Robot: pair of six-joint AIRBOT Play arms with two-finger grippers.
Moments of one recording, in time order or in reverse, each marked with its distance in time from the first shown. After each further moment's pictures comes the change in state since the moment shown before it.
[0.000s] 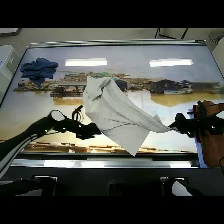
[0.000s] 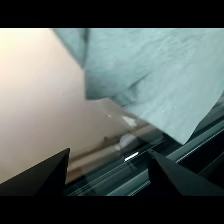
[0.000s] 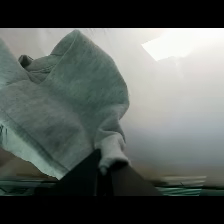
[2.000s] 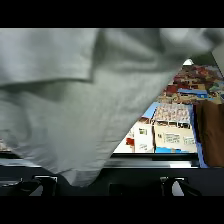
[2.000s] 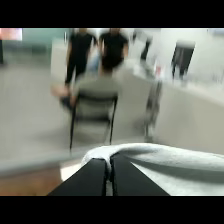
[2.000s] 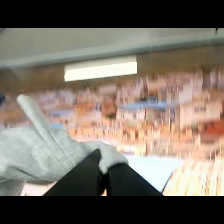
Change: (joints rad) left arm 0.283 0.533 0.970 0.424 0.014 0.036; right arm -0.001 0.342 0.963 -0.012 0.237 0.098
